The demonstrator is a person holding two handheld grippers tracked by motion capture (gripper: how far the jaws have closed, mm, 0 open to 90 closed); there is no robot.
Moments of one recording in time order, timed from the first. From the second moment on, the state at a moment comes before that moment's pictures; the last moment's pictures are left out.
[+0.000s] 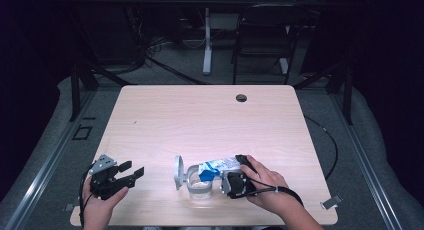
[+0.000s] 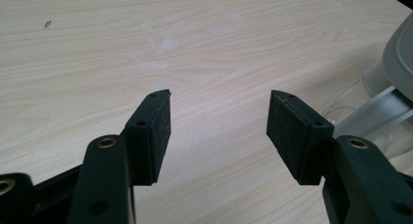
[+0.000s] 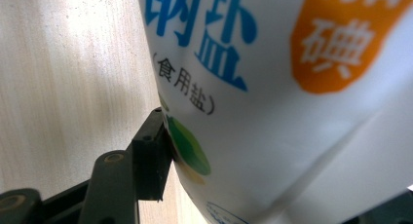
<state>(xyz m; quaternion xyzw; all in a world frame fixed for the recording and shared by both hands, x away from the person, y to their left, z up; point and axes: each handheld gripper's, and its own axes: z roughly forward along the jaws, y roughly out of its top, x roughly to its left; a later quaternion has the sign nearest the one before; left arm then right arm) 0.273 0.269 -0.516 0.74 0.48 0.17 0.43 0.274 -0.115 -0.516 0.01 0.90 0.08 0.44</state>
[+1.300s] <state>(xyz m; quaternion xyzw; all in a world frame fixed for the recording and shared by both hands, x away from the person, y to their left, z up) 0.273 0.270 -0.516 0.75 0.48 0.17 0.43 0.272 -0.112 -0.512 -0.01 0.90 0.06 0.44</state>
